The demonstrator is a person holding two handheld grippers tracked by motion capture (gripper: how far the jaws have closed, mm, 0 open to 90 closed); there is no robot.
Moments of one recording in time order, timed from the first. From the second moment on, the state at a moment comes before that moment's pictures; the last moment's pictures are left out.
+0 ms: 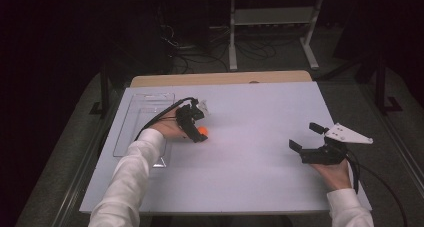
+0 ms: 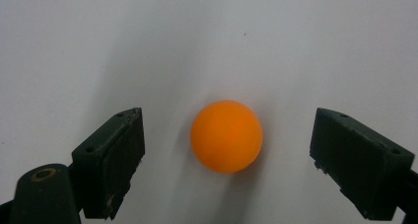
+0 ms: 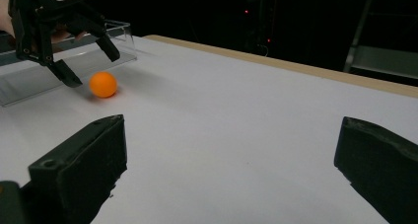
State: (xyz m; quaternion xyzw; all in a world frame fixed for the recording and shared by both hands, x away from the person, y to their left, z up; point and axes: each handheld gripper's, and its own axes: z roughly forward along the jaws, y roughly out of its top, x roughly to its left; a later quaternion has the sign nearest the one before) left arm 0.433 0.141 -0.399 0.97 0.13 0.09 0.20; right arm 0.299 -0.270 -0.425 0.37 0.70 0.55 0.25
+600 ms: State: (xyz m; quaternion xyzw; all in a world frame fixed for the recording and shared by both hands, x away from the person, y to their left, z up) left arm 0.432 0.132 -0.405 0.98 0.09 0.11 0.16; right arm 0.299 -0.275 -0.424 0.38 0.69 0.56 0.24
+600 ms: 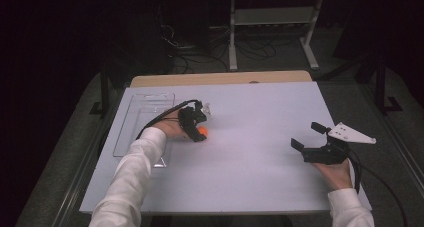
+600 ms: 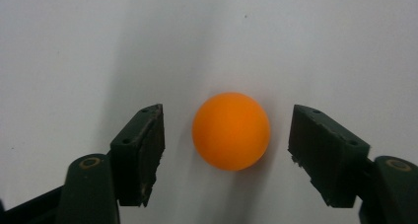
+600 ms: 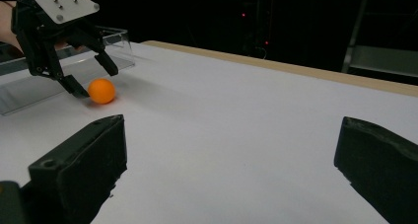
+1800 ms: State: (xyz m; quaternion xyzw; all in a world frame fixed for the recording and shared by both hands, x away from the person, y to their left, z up) left arm 0.430 0.132 -0.405 0.98 0.07 0.11 0.14; right arm 0.299 -0.275 -0.424 0.38 0.69 0.56 0.24
